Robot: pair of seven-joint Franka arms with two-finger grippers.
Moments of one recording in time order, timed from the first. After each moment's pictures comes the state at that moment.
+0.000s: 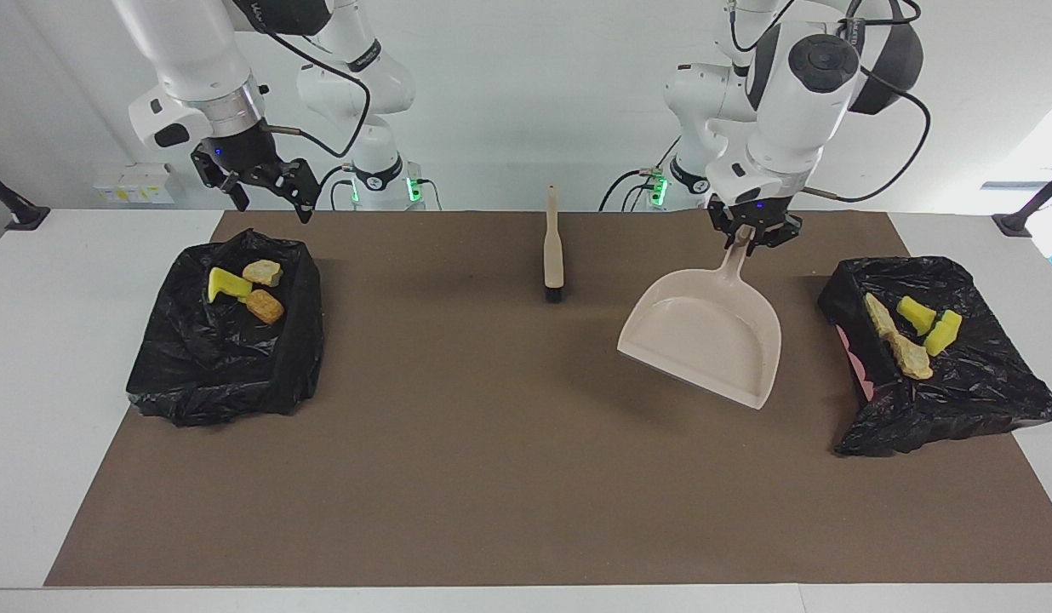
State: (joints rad) left arm -0.33 -0.07 -0.02 -1.84 0.04 1.63 0.14; right arm -0.01 -0.02 0.05 -1.56 -0.04 1.47 0.25
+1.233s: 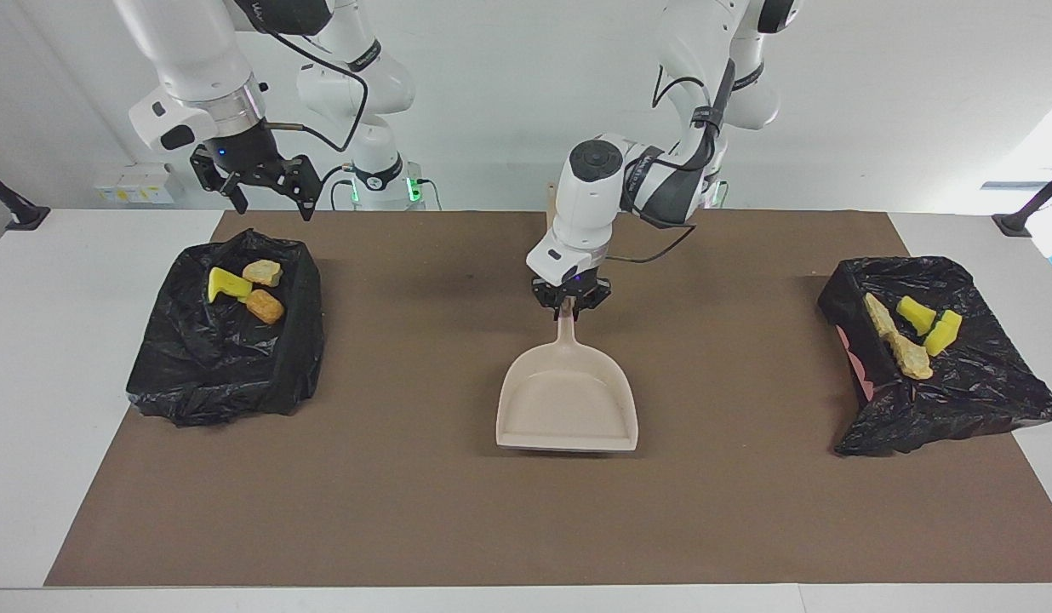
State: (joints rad) left arm -0.68 0.29 -0.02 -1.84 -0.03 2.19 -0.62; right arm -0.01 -0.02 0.05 -1.56 -0.04 1.47 0.15
